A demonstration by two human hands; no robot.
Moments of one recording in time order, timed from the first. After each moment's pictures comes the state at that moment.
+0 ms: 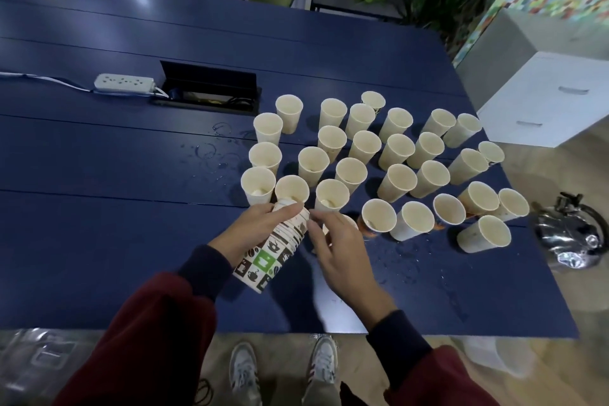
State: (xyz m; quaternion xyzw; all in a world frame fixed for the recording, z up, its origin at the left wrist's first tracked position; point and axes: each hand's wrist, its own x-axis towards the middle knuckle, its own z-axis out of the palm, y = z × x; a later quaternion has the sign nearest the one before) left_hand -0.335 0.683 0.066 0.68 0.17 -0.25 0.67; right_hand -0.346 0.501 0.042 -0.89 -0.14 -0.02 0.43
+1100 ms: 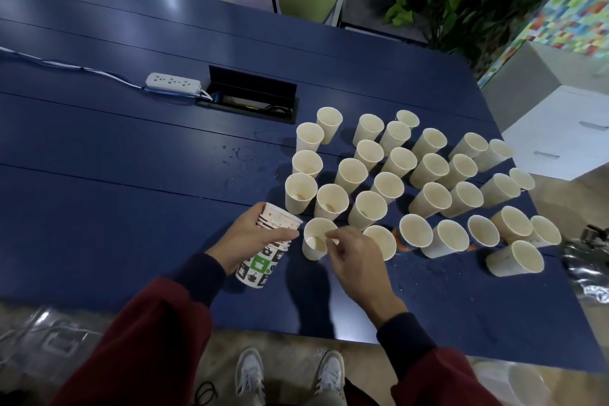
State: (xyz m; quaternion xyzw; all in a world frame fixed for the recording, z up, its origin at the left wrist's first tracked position) left_hand -0.369 0.767 0.048 0.71 0.19 -0.17 0.66; right_hand -0.349 0.543 0.019 -0.94 -0.19 -0.03 0.27
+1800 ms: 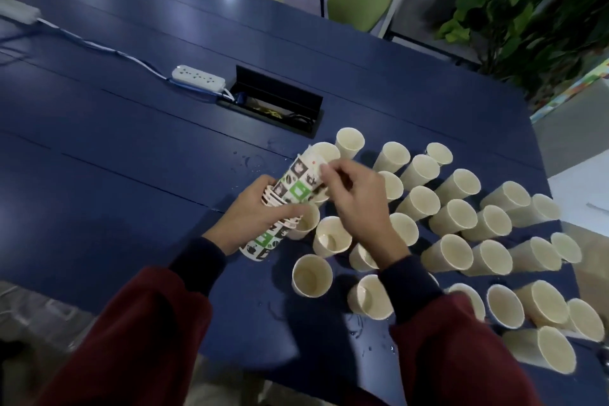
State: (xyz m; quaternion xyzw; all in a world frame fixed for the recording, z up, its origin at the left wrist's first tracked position) left_hand -0.295 0.763 0.078 0.73 0.20 -0.05 0.65; right_hand -0.207 0.594 0.109 -0.85 -0.27 -0.01 0.46
